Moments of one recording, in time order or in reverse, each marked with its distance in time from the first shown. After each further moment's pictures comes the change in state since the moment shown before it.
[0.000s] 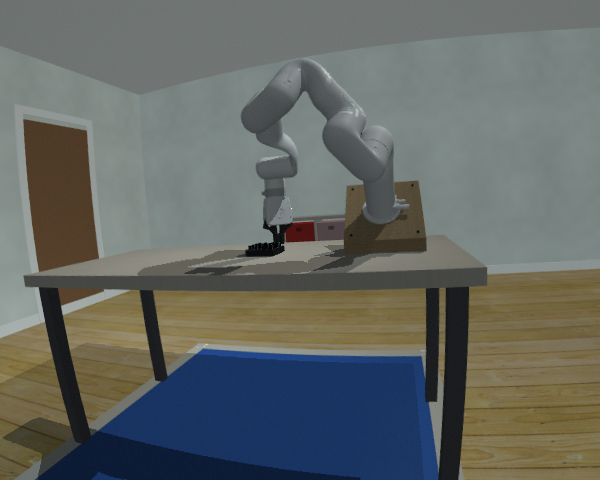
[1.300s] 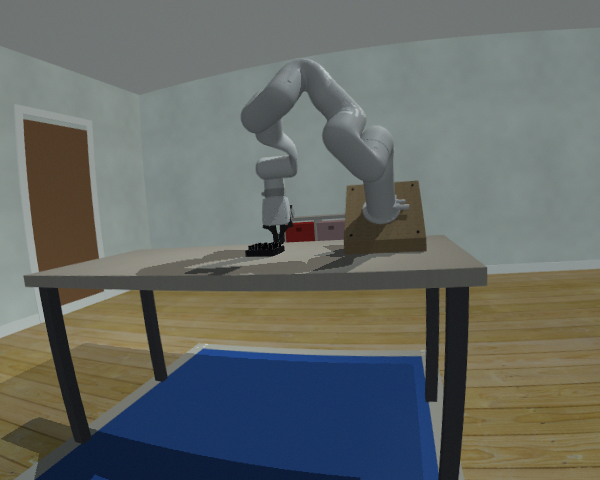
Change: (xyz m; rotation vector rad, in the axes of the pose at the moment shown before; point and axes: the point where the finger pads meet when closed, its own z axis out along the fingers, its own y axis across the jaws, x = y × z) arm 0.000 0.000 0.000 -0.007 -0.001 0.744
